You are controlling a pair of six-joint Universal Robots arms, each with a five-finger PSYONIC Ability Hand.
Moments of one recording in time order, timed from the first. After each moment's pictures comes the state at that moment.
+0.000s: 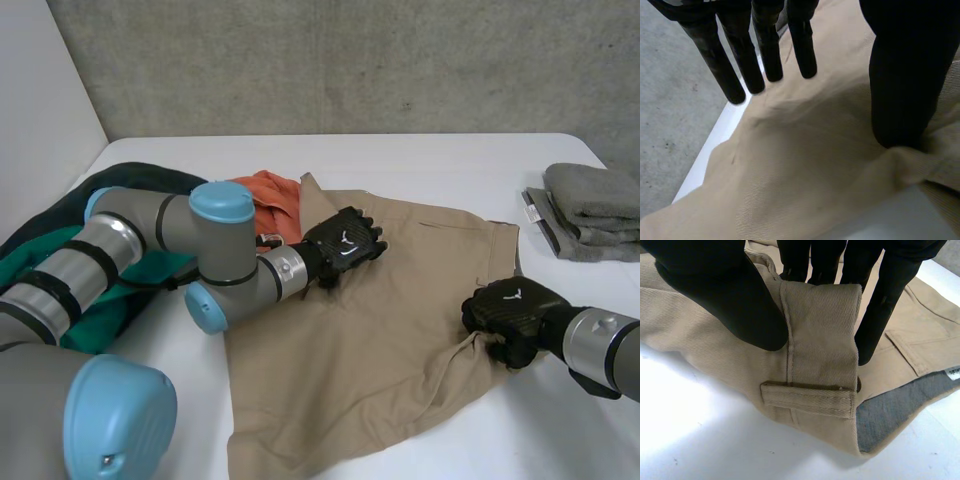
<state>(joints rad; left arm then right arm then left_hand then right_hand) 4.14 -2.83 -0.43 2.98 -1.00 3.93 1.64 -1.25 1.78 0.20 1.07 2.46 0.50 0.49 0.49 0.49 0.32 1.12 1.18 1.19 1.20 1.02</state>
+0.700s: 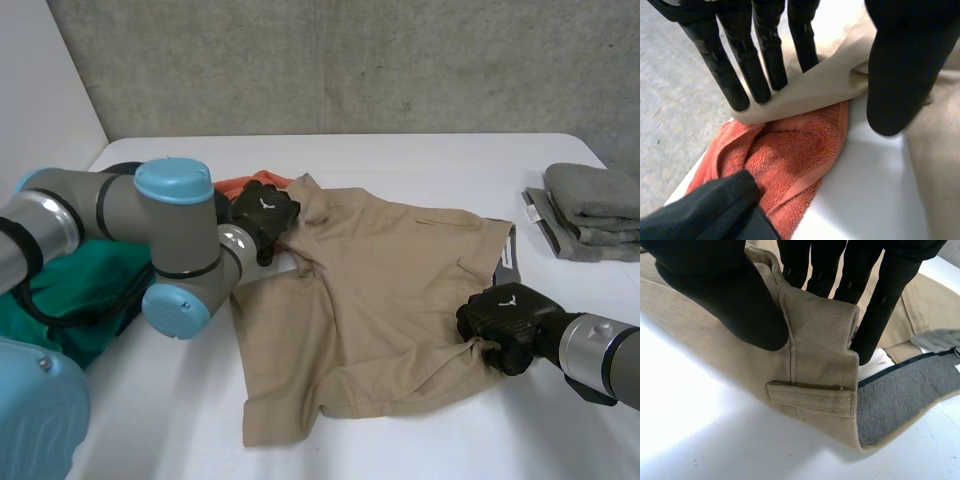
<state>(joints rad) 4.18 -2.47 -0.90 3.11 -1.52 3.69 1.65 -1.25 1.80 0.21 1.06 2.46 0.54 0.56 0.58 0.57 0.39 1.12 1.18 1.19 1.20 1.02</state>
